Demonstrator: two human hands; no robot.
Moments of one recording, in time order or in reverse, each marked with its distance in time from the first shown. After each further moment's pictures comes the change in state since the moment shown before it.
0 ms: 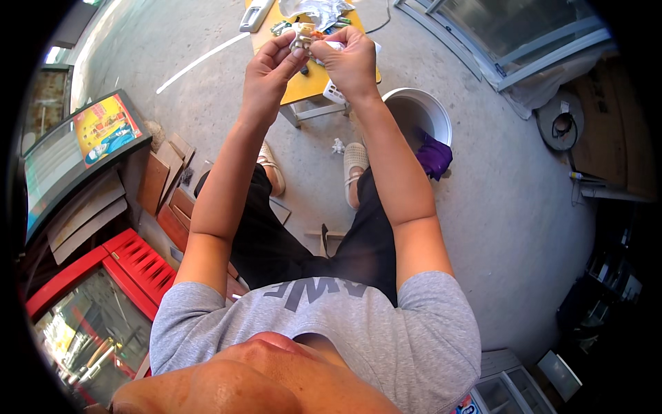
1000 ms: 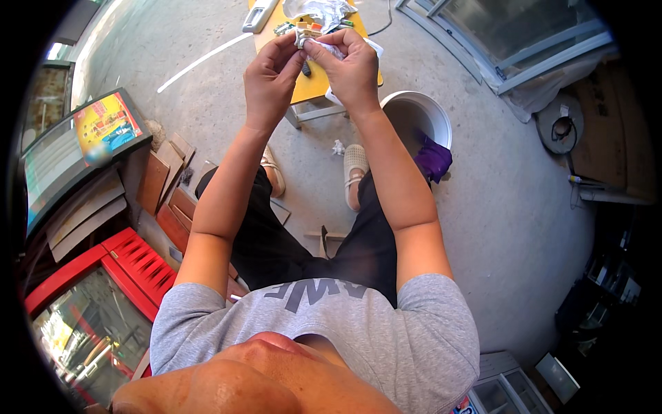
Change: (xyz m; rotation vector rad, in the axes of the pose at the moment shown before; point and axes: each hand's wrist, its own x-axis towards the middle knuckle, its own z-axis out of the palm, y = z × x) left_hand -0.004 0.001 0.007 0.371 0.113 0.316; right_hand -0.013 -0.015 0.009 -0.029 -0.028 -0.138
